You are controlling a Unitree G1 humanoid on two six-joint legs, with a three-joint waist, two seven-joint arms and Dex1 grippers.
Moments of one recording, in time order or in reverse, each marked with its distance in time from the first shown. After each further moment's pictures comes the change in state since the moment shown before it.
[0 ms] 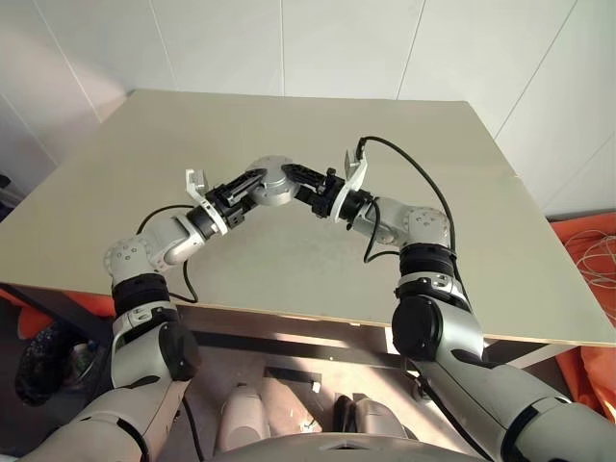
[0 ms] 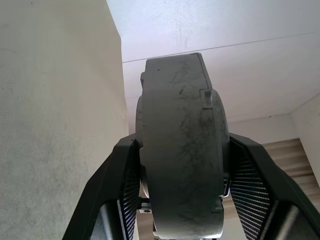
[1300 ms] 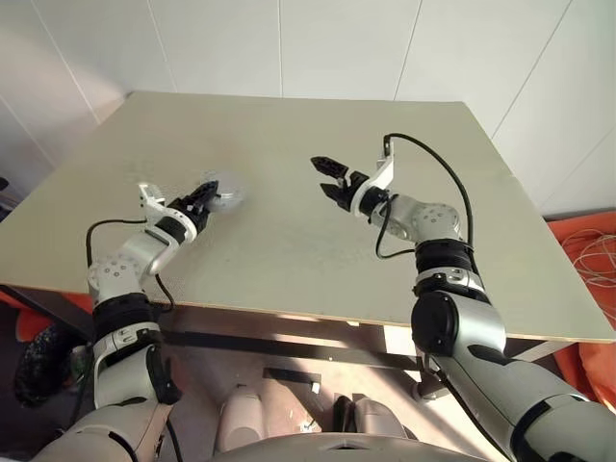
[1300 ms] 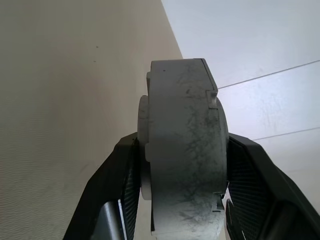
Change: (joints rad) left arm 0.158 0.064 -0.033 -0.093 0.190 -0.409 0.082; right arm -0.003 -0.129 0.109 0.099 -0.160 -0.283 0.083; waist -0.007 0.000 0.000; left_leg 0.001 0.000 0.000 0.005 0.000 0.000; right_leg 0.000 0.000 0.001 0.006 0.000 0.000
